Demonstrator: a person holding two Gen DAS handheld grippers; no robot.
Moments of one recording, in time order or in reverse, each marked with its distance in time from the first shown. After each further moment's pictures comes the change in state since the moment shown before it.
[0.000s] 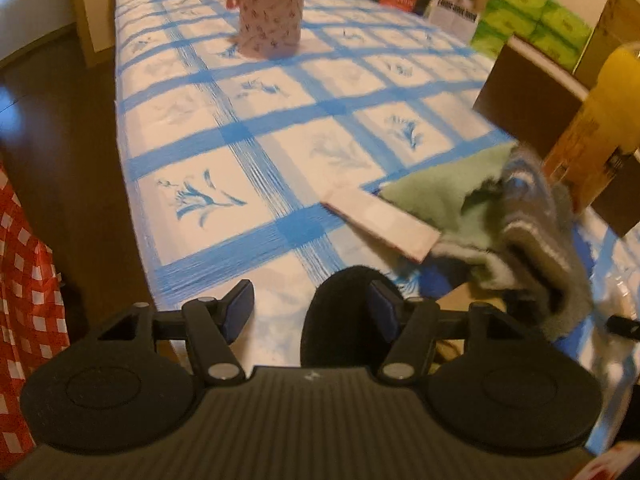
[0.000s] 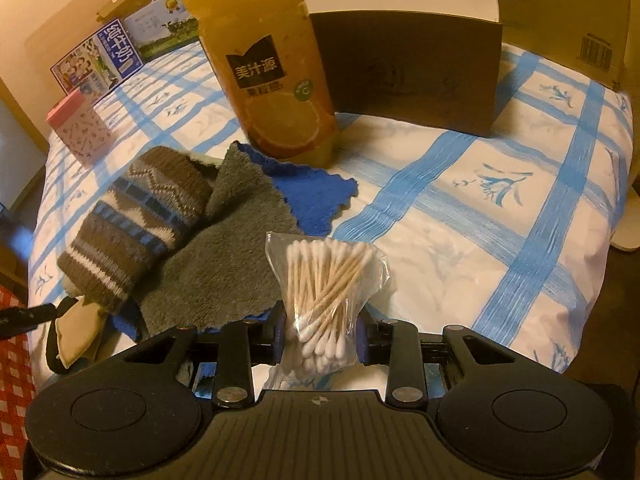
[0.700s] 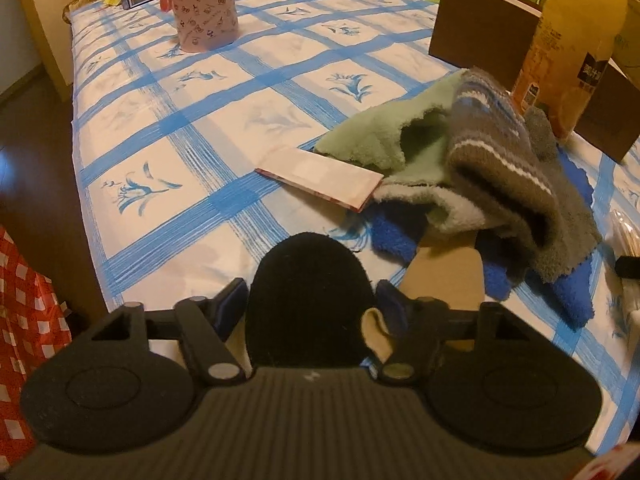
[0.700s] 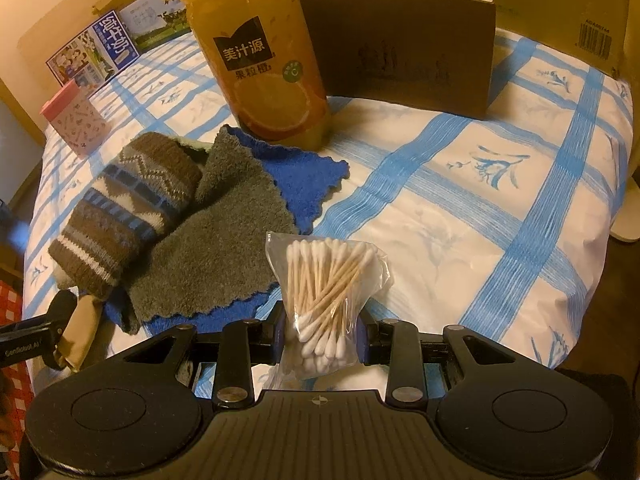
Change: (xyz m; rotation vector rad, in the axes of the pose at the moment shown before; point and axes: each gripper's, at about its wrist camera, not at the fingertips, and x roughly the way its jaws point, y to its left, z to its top) left arm 0.009 -0.044 -0.023 0.164 0.019 0.025; right arm 0.004 -0.007 -0.005 0.003 0.033 0.001
